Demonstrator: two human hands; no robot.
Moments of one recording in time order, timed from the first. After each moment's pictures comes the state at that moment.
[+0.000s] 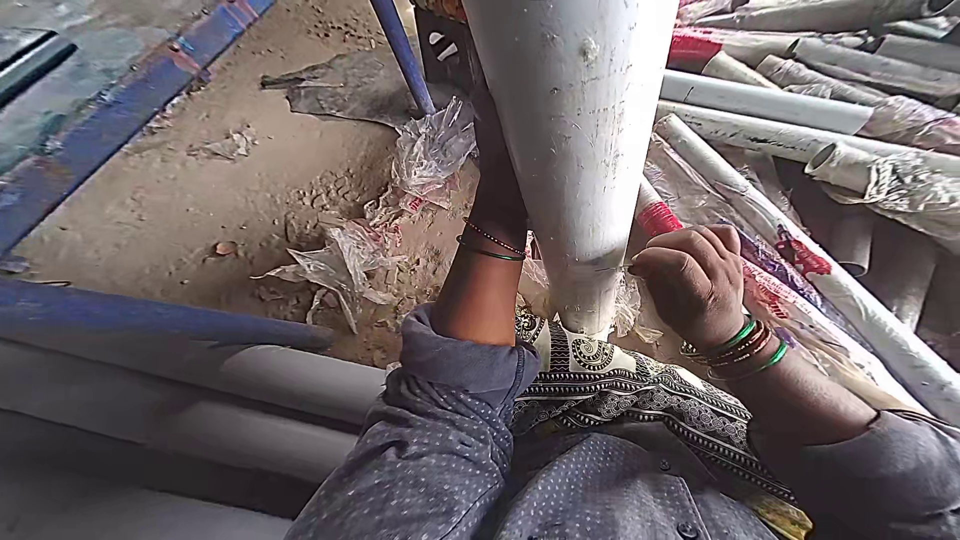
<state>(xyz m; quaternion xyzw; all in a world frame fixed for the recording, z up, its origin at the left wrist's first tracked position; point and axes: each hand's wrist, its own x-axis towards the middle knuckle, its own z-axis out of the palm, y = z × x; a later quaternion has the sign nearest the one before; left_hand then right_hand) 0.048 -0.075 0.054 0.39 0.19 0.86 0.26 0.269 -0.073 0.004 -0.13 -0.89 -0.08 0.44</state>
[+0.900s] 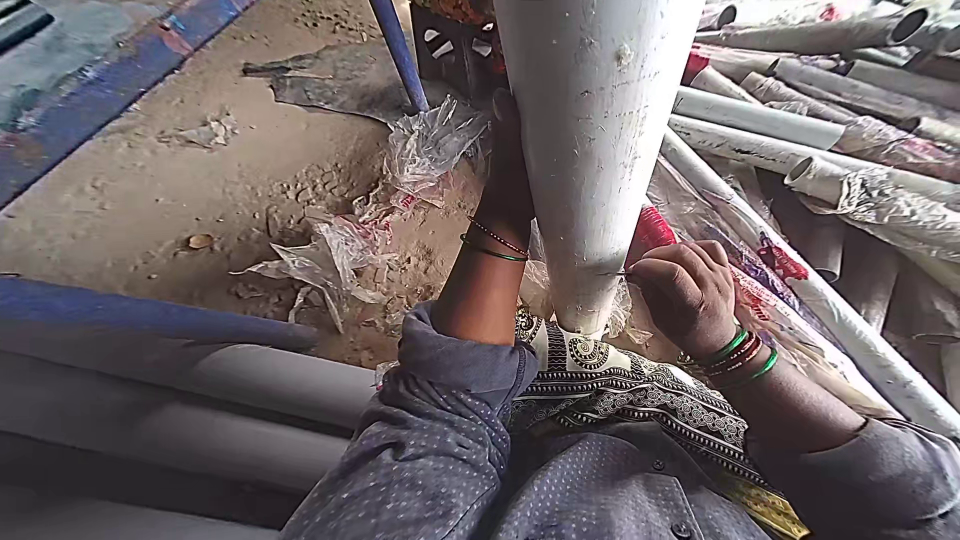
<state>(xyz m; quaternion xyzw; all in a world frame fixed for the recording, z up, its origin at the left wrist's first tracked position) 0.040 -0.077 0.040 0.39 0.18 0.83 0.36 0.270 -0.083 0.001 -0.15 -0.90 -0.08 0.40</state>
